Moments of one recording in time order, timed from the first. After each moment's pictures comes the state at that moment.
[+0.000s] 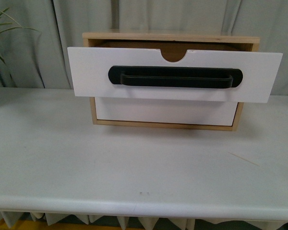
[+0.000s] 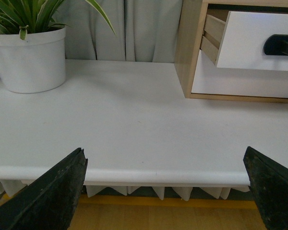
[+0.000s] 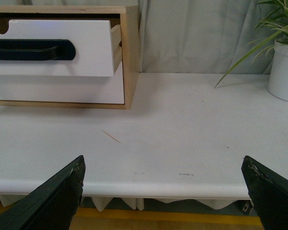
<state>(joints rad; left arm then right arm) 0.00 0.00 0.01 0.00 0.00 -0.01 0.00 0.00 0.01 0.00 0.00 -0.01</state>
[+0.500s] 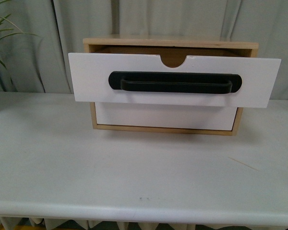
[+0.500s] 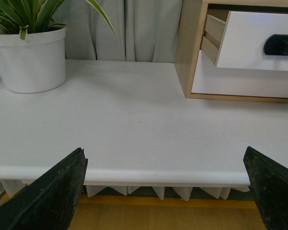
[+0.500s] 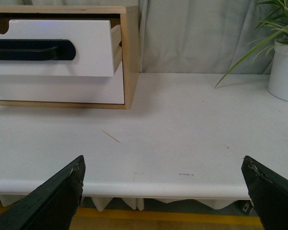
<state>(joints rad) 0.00 0.00 0.01 0.00 0.00 -0.01 0.00 0.00 0.01 0.00 0.00 -0.01</state>
